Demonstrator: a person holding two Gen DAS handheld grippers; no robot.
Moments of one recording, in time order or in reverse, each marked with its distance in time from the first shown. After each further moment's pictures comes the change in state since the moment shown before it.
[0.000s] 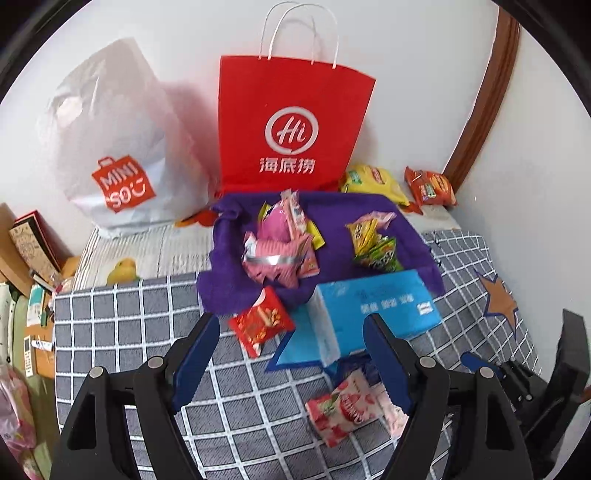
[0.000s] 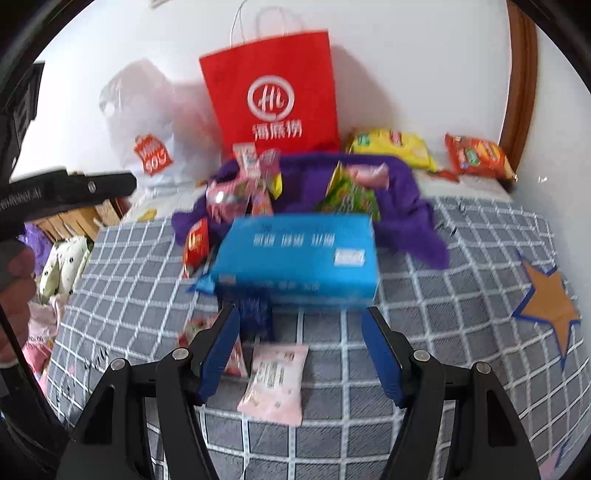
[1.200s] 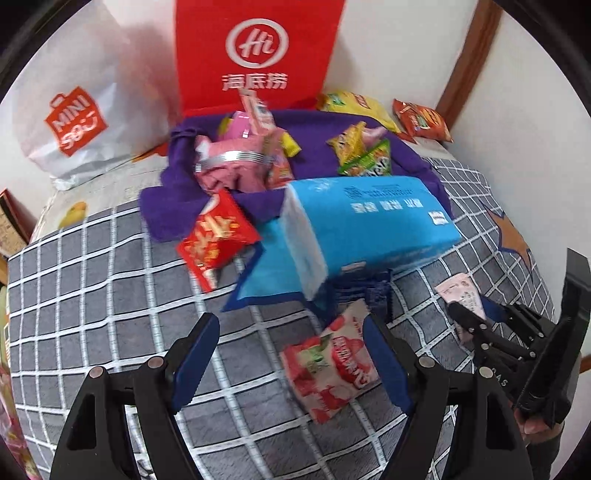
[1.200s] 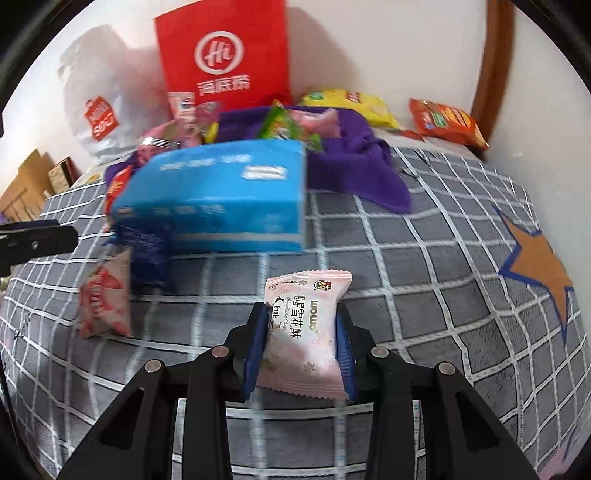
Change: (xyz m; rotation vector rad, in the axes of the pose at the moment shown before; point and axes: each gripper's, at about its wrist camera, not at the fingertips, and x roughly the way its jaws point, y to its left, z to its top) left arm 0.070 -0.026 -0.064 0.074 0.149 -0.042; right arm 0.051 -0.057 -0.045 0.028 0.017 -0.133
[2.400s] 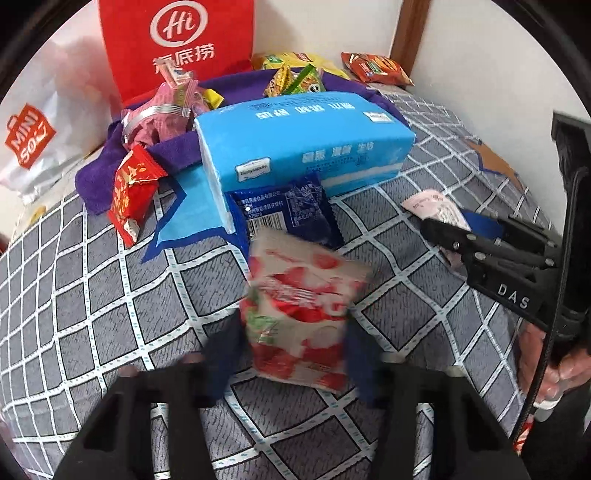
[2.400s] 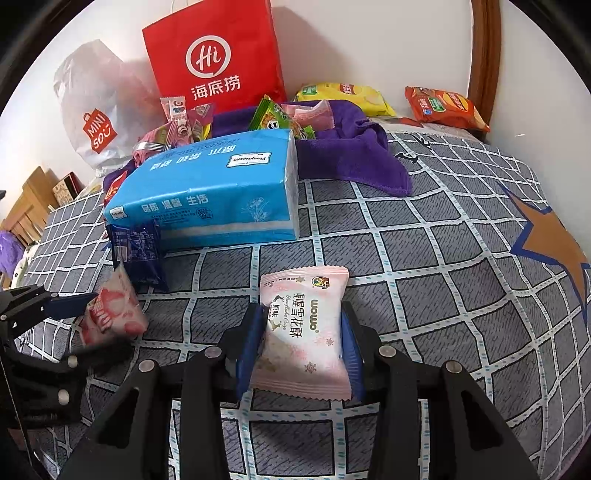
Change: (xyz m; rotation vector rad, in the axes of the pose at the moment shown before) left arm 0.026 -0.050 -0.050 0.158 0.050 -0.007; right arm 0.008 -0.006 -0.007 0.048 -0.027 0.045
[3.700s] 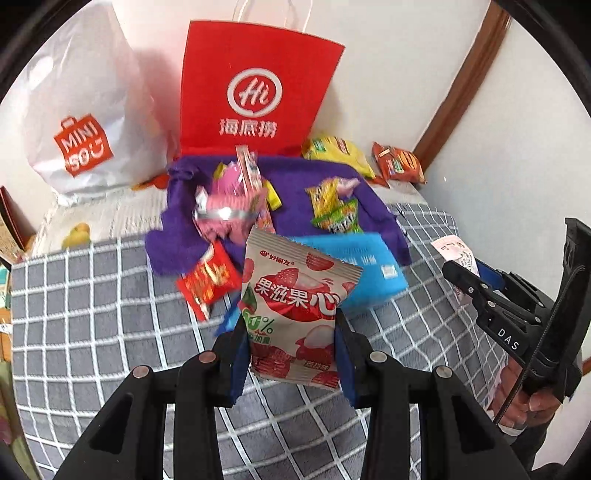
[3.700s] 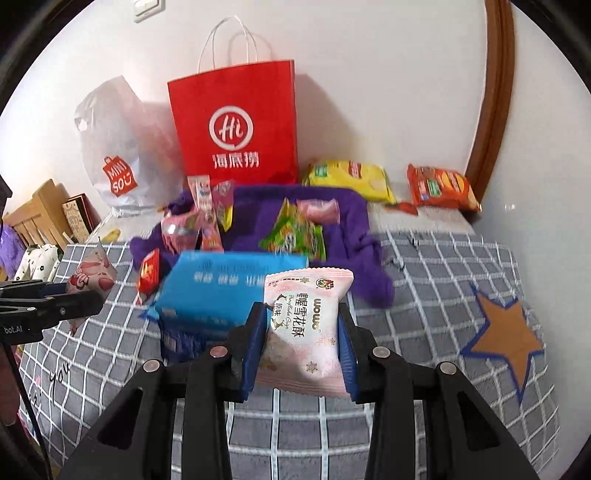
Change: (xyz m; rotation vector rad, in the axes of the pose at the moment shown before) left arm -0.087 0.069 0.062 -0.226 -0.153 -0.094; right arm -0.079 0.027 0.090 -0.098 -0.135 -0.044
